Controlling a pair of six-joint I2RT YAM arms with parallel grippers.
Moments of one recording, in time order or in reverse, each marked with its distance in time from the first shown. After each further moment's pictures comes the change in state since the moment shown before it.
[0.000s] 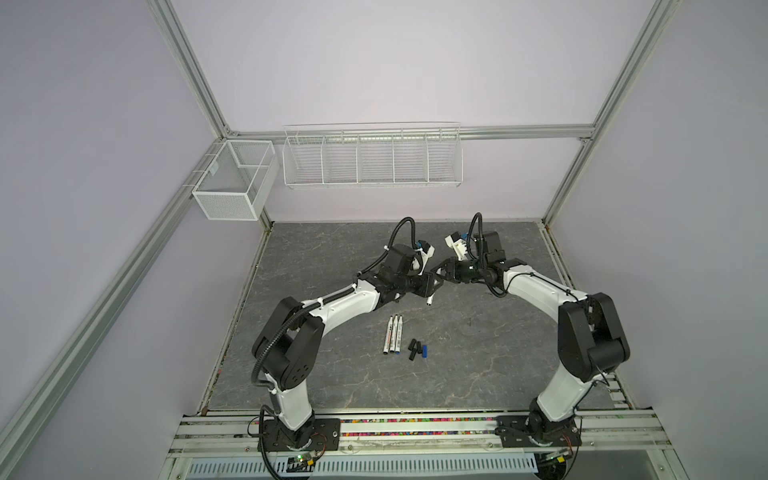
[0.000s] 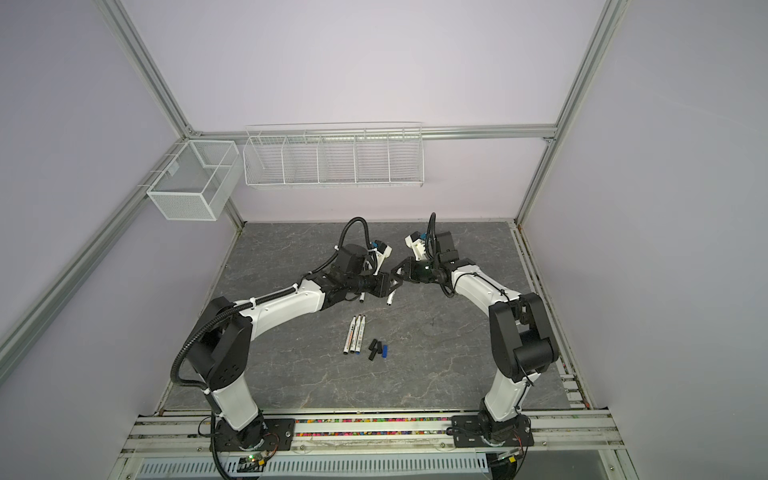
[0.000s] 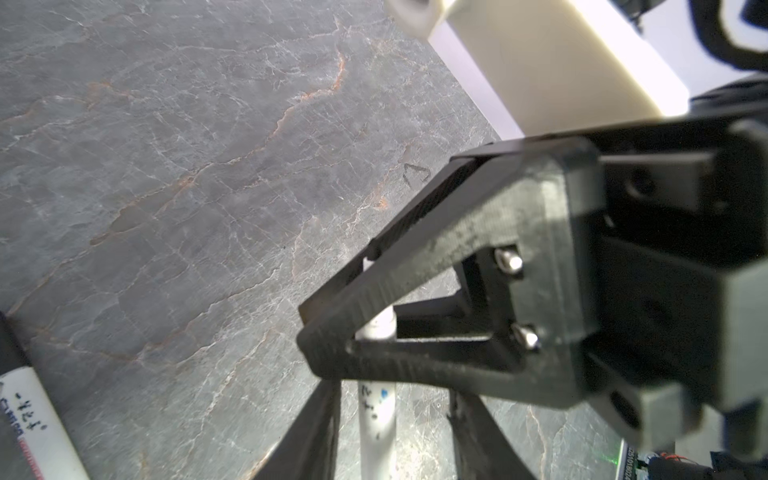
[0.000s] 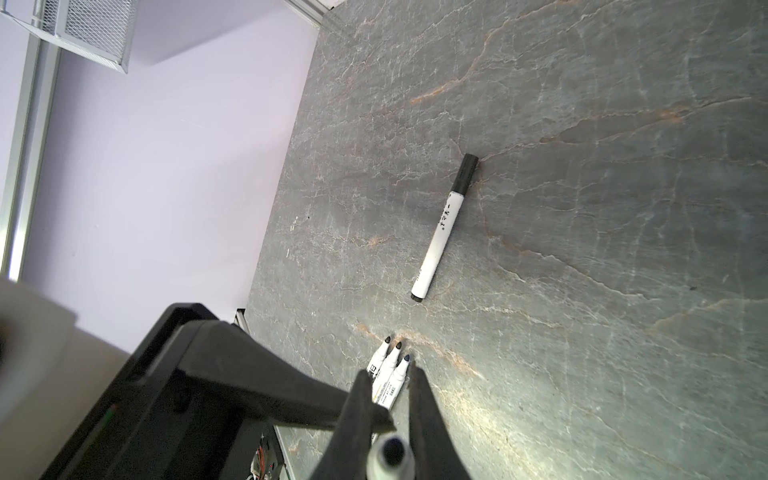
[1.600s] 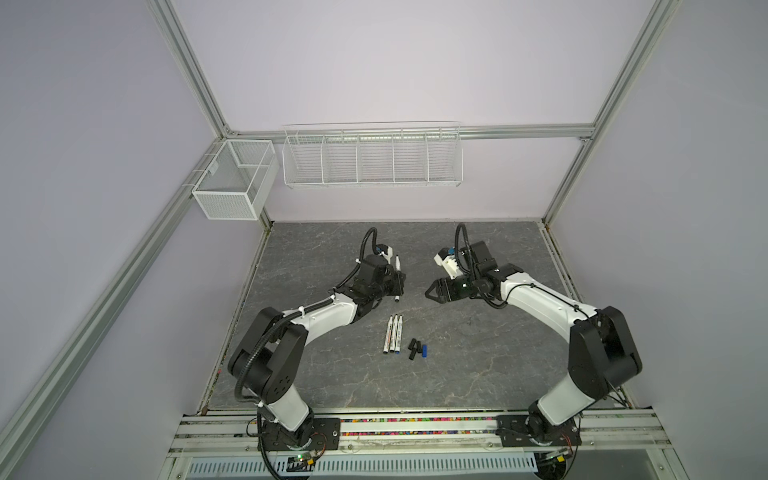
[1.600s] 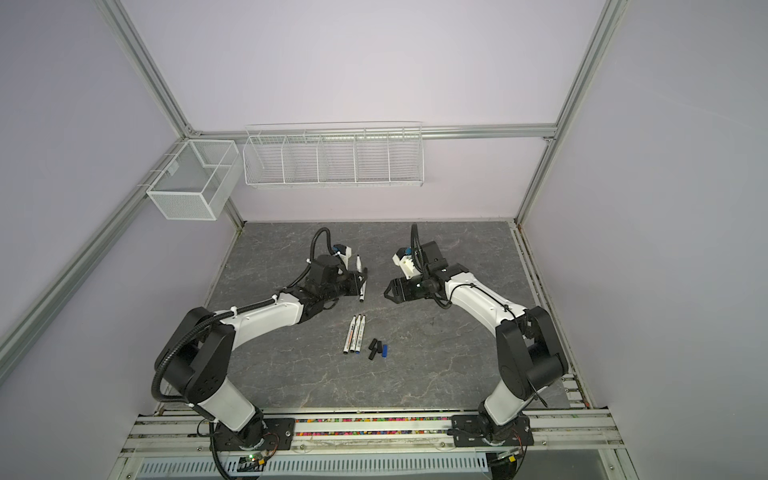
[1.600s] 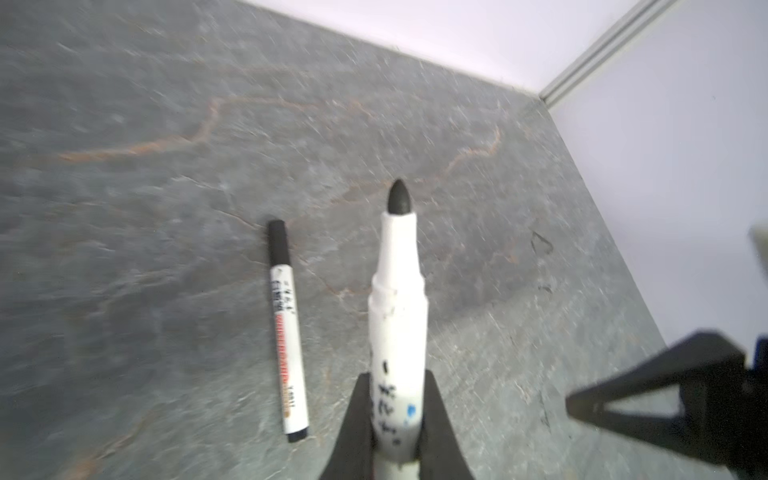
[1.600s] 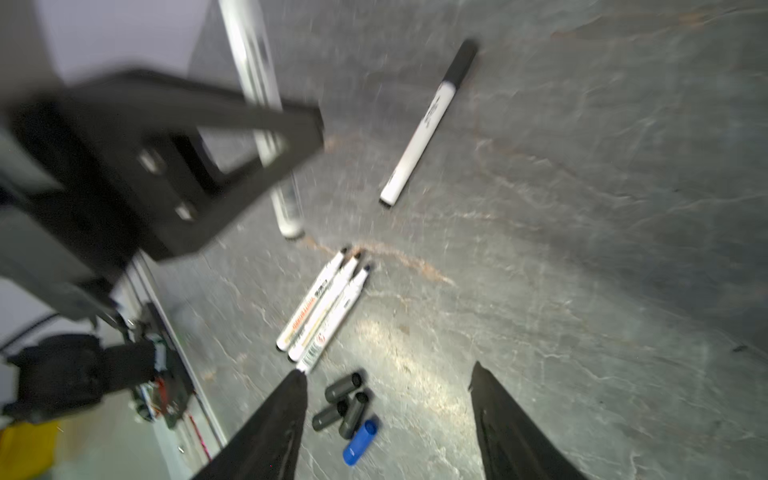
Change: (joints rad) left arm 0.117 -0.190 -0.310 0.192 -0.327 -0.213; right arm 0.196 -0.102 -0.035 -0.326 0.275 -0.315
